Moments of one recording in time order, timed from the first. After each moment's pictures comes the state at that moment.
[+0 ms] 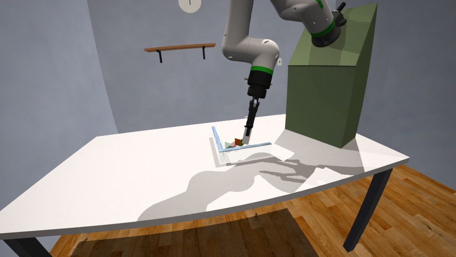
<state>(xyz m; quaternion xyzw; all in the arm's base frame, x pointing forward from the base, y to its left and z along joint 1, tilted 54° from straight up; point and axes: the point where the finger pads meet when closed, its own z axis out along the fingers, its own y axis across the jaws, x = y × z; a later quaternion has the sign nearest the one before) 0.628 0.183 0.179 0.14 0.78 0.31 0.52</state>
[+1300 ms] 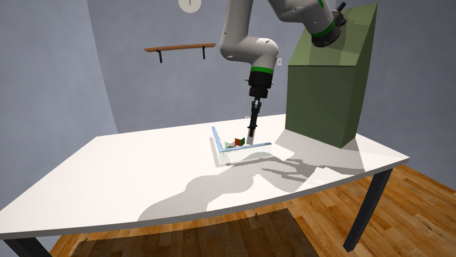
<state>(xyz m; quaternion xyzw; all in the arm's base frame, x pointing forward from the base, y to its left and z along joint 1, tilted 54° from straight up) 0.620 0.184 0.159 0.17 0.80 0.32 0.48</state>
